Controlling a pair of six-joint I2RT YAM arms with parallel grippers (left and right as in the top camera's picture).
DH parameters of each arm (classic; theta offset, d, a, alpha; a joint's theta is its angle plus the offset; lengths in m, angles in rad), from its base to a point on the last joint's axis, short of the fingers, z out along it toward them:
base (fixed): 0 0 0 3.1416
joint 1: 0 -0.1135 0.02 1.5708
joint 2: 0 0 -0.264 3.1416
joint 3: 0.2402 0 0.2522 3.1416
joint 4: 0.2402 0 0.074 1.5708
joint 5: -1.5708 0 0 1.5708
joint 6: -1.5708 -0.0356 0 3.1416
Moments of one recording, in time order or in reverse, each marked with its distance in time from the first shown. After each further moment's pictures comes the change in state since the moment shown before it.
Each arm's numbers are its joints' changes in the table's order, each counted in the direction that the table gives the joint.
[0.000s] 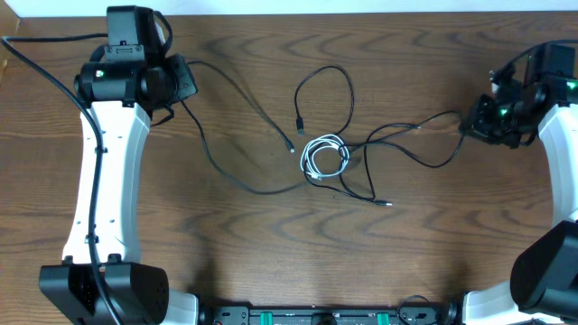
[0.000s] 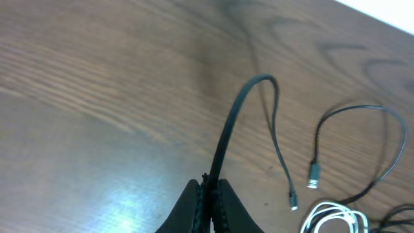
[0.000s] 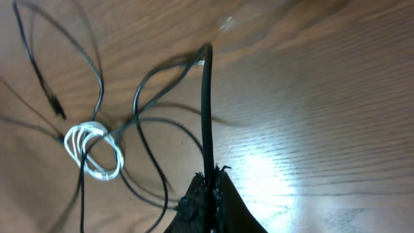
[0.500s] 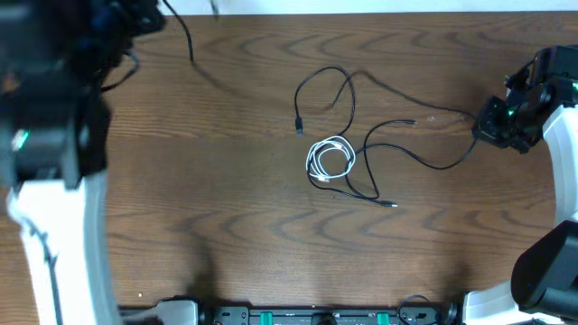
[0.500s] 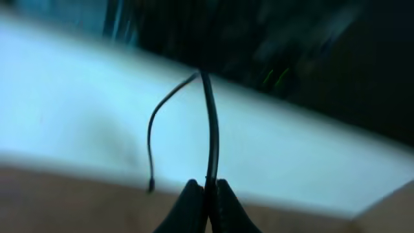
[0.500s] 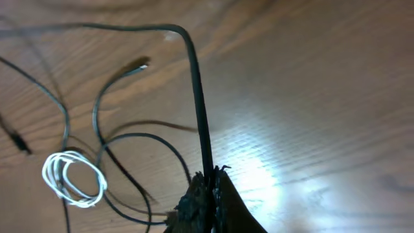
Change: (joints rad) left arm 0.000 -0.217 0.332 -0.346 -0.225 0.076; right arm 0.017 0.000 0.000 0.021 -0.137 -0.082
